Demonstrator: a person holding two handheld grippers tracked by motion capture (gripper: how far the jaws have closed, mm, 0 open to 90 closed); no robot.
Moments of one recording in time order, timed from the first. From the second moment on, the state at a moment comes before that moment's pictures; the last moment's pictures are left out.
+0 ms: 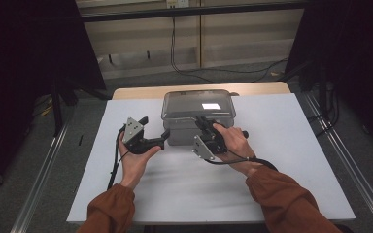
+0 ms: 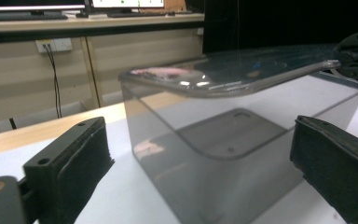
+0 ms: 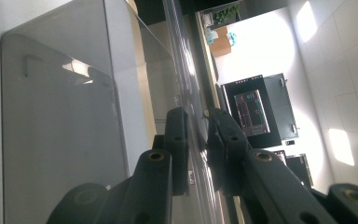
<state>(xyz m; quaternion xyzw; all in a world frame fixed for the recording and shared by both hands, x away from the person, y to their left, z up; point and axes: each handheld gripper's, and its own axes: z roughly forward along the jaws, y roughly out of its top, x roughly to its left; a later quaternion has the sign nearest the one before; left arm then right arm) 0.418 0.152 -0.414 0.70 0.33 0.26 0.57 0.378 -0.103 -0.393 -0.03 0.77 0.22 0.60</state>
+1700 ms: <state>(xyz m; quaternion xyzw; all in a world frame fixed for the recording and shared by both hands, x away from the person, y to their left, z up) 0.440 0.127 -0.412 0.72 0.28 0.29 0.57 0.390 -0.171 -0.398 0.23 0.77 0.40 0.44</state>
